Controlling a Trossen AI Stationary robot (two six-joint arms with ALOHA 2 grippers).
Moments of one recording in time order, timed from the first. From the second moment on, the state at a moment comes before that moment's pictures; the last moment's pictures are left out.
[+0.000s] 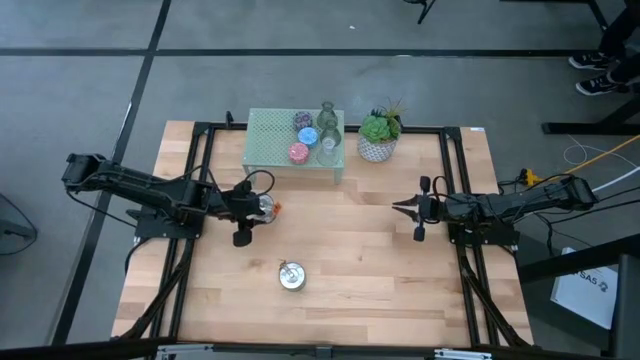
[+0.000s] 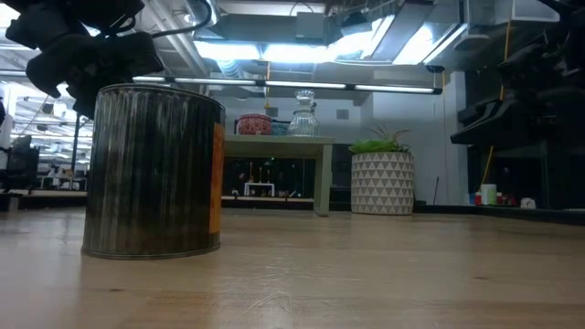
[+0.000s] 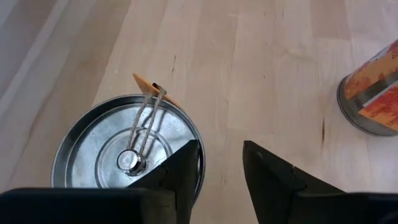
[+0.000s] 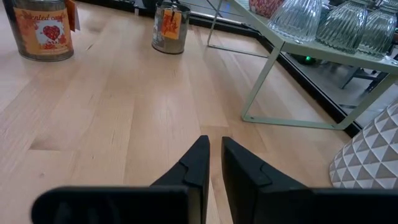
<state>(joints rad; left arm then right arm) -0.10 0.93 0.44 -0.36 -0.15 -0.23 0.17 0.38 0.01 0.06 0.35 -0.12</state>
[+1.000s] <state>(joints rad) -0.10 0.93 0.44 -0.39 -0.23 -0.29 0.17 0.38 0.01 0.06 0.36 -0.12</state>
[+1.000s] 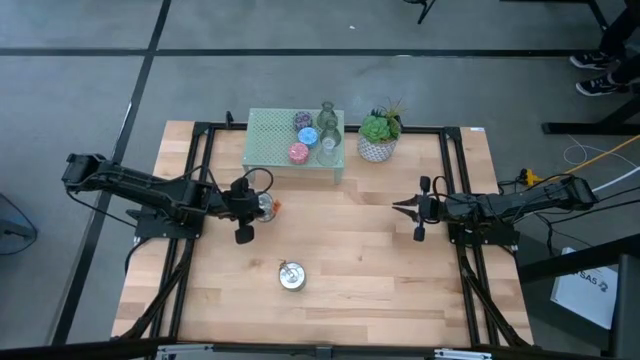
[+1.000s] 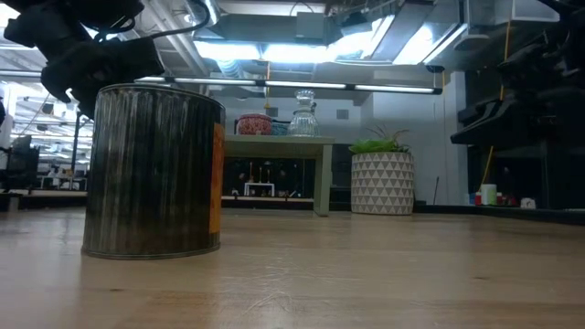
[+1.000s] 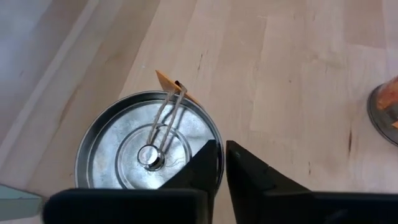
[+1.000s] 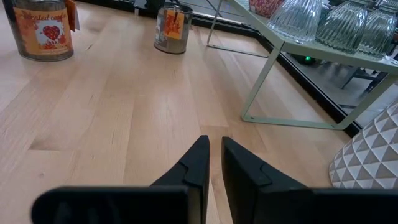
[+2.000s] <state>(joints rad) -0.10 0.93 0.44 -0.36 -0.08 -0.04 0.17 0.38 0.01 0.06 0.36 -0.12</state>
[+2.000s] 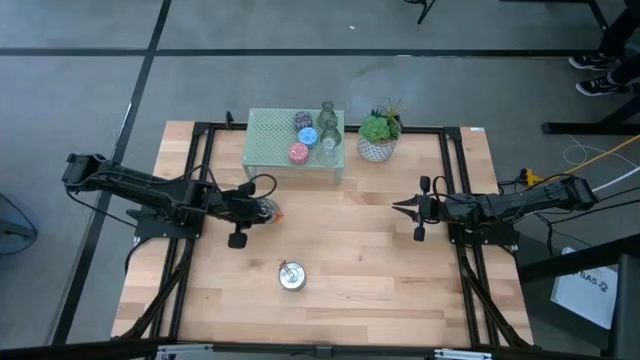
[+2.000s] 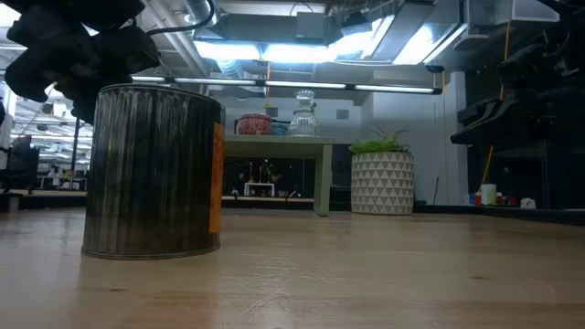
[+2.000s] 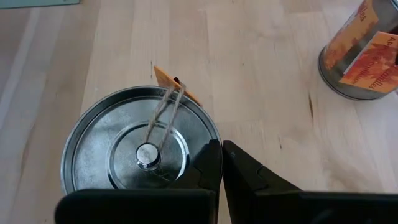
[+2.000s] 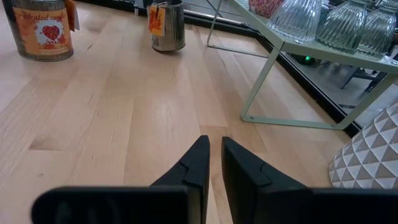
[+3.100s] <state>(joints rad) -0.10 0.93 0.46 -0.38 -0.11 0.04 0.17 0.38 0.01 0.06 0.35 -0.12</state>
